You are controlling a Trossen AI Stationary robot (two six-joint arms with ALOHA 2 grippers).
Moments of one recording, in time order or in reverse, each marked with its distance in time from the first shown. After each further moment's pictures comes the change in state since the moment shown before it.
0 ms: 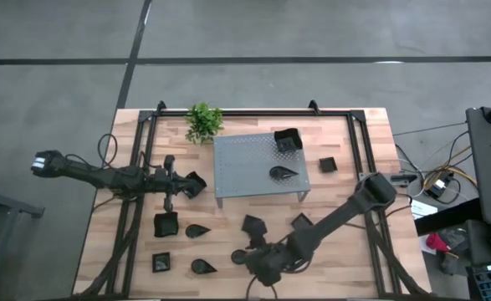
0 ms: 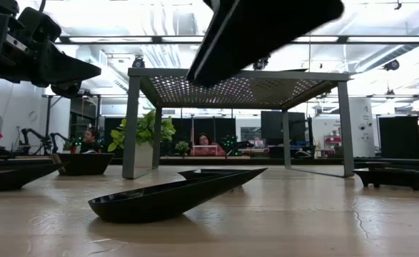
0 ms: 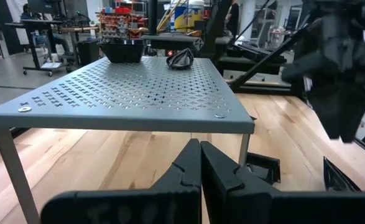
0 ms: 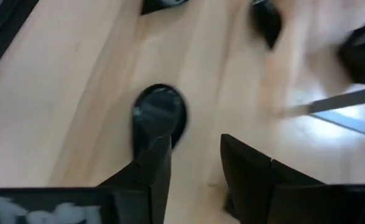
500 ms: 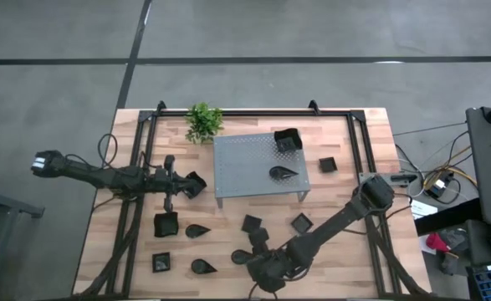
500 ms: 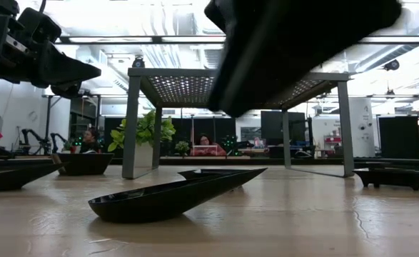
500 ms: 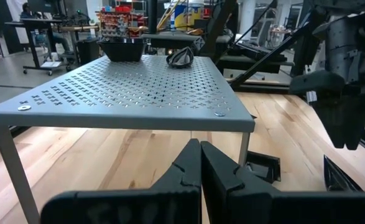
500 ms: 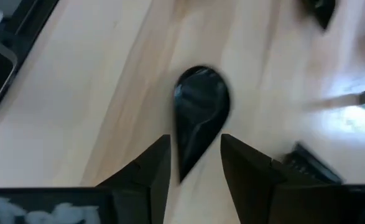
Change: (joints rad) left arm 0.000 0.000 0.000 -0.008 0.000 0.000; right arm 0.030 0.049 0.030 -0.053 -0.061 0.036
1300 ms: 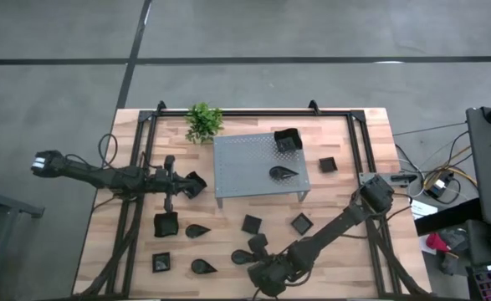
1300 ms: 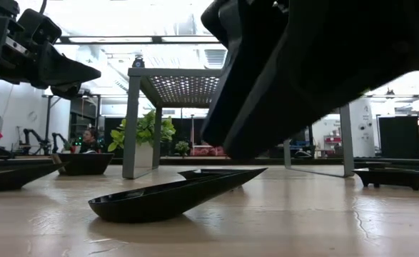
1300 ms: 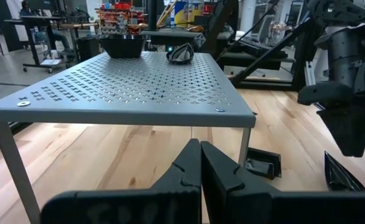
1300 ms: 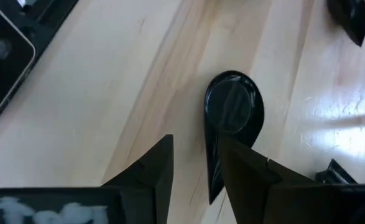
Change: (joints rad) left arm 0.000 0.000 0.000 -0.009 0.000 0.000; right arm 0.022 0.027 -0.050 0.124 0.010 -0.052
